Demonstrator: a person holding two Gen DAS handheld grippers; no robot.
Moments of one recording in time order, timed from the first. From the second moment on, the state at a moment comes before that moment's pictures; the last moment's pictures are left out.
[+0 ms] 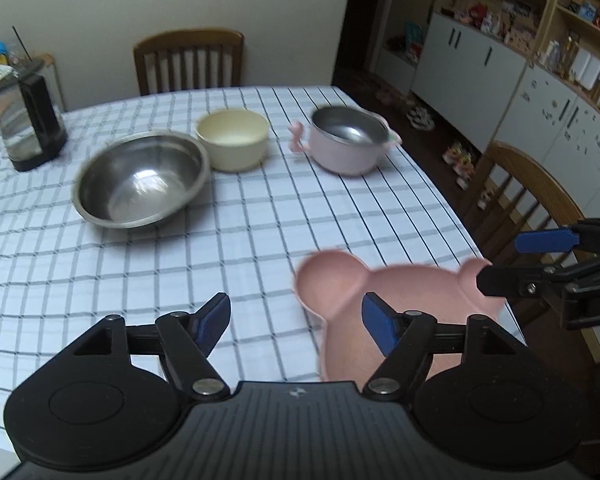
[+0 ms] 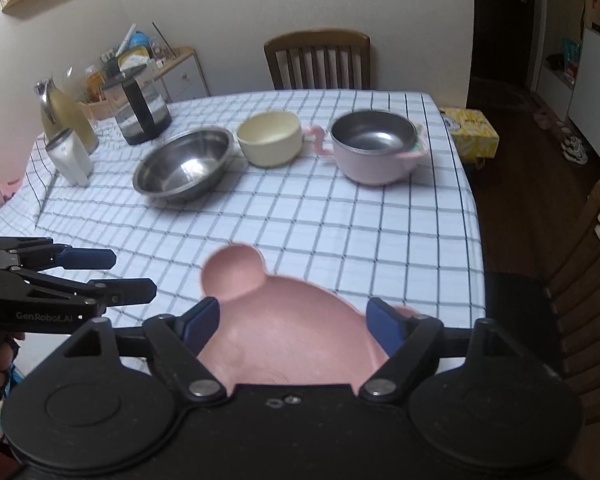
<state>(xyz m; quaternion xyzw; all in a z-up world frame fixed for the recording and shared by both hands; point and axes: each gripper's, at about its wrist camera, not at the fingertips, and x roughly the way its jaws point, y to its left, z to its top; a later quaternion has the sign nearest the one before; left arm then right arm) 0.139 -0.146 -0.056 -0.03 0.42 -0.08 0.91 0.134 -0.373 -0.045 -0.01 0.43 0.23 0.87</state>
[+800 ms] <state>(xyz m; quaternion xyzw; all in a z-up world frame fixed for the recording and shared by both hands) 0.245 0.024 -0.031 0.00 0.36 -0.05 0.93 0.209 -0.196 -0.030 0.04 0.39 0.16 0.91</state>
